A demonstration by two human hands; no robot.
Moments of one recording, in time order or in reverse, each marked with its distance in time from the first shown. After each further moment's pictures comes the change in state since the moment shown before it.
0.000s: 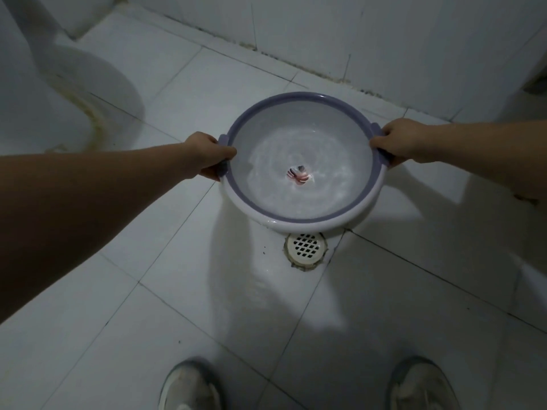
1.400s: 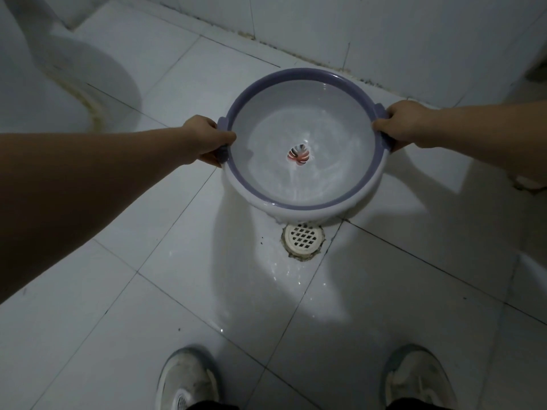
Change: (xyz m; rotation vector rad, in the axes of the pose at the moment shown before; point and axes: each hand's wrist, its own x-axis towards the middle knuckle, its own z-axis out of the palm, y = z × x) left_hand -0.007 0.011 0.001 0.042 0.017 0.027; right_hand 0.003 0.001 -0.005 -0.031 0.089 -0.036
